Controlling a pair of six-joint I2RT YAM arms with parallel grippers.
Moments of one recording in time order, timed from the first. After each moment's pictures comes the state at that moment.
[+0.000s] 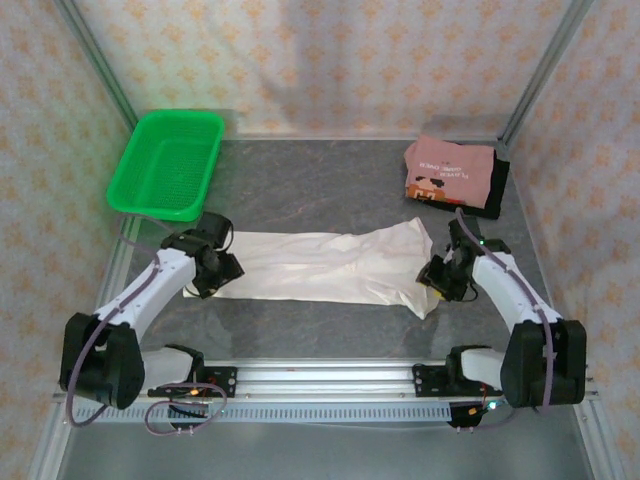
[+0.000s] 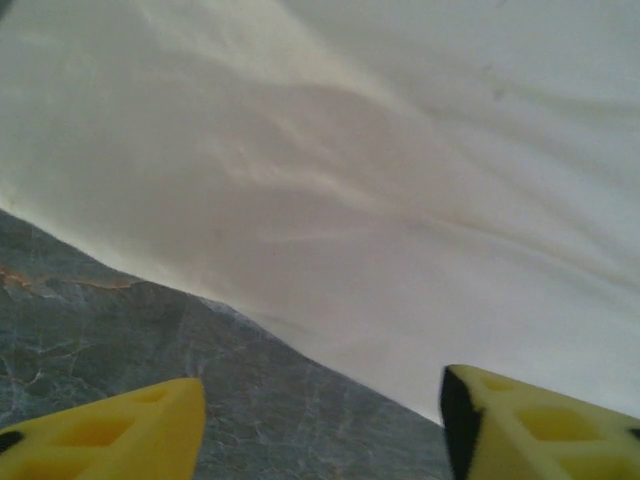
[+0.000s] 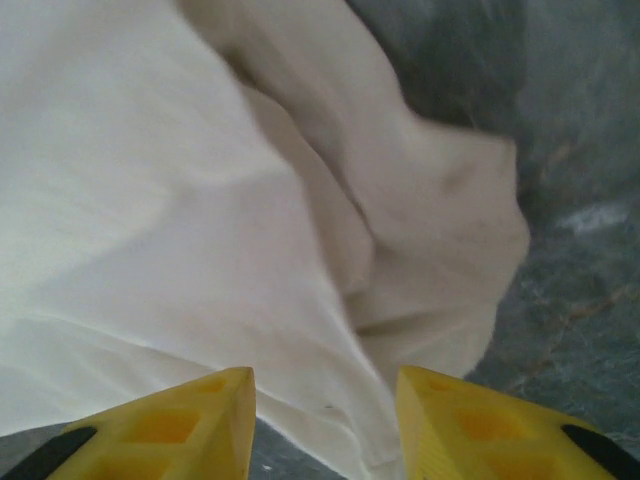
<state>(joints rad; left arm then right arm) -0.20 1.26 0.80 -0.92 -0.05 -0.85 0.03 1.22 0.72 -0.92 -0.27 0.59</state>
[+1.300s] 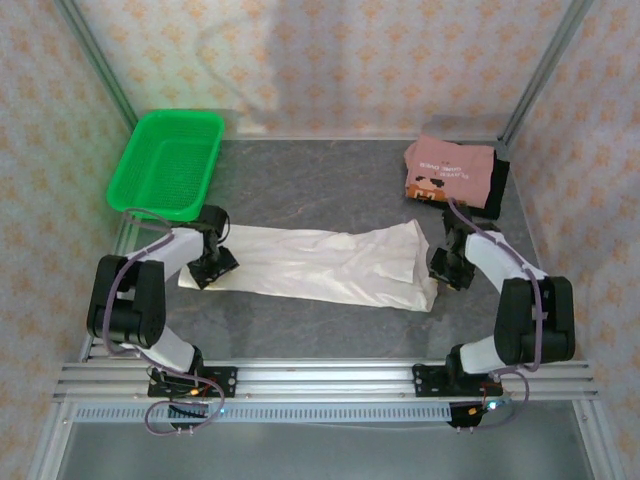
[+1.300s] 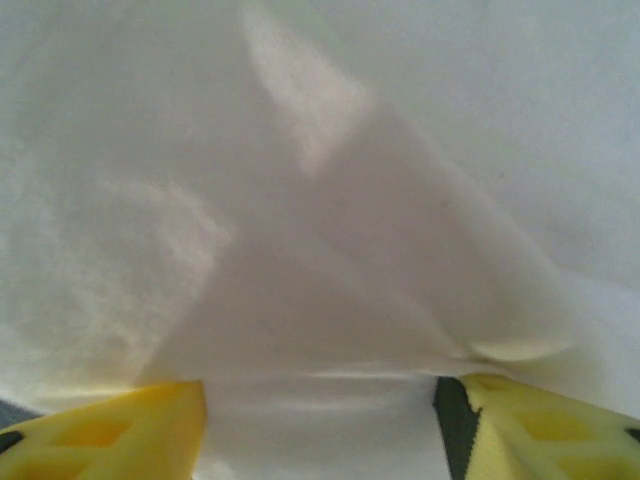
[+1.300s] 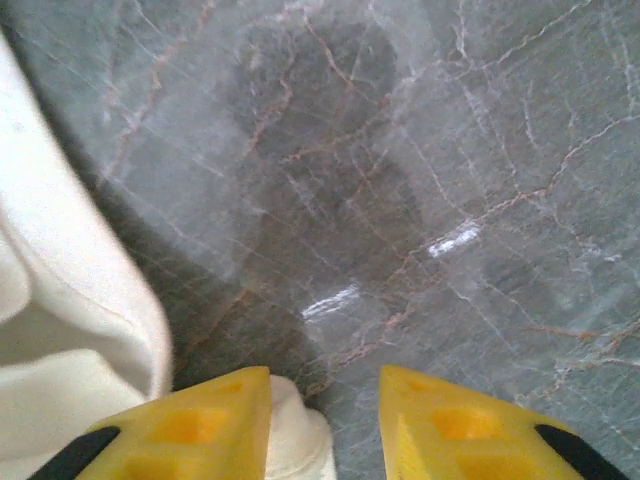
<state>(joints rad) -0.06 1.56 0.84 -0.73 -0.09 -0.78 0.03 1.42 0.84 -0.89 0.01 0.56</state>
